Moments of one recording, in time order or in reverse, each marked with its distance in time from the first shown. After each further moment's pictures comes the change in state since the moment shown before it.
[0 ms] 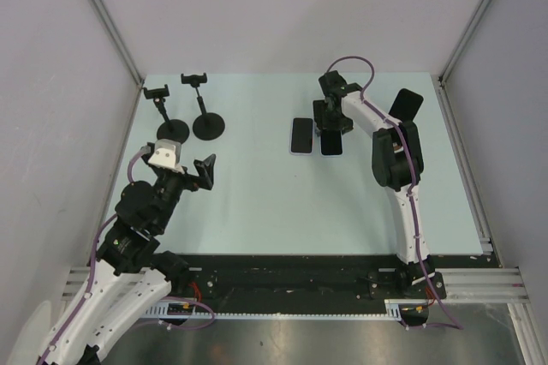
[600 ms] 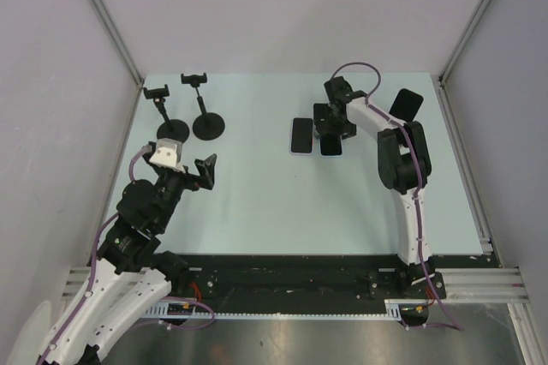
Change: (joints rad) left arm 0.003 0.010 0.000 0.001 0.007 -0.007; right arm -0.018 -0.060 -0.153 0.134 -0.050 0.040
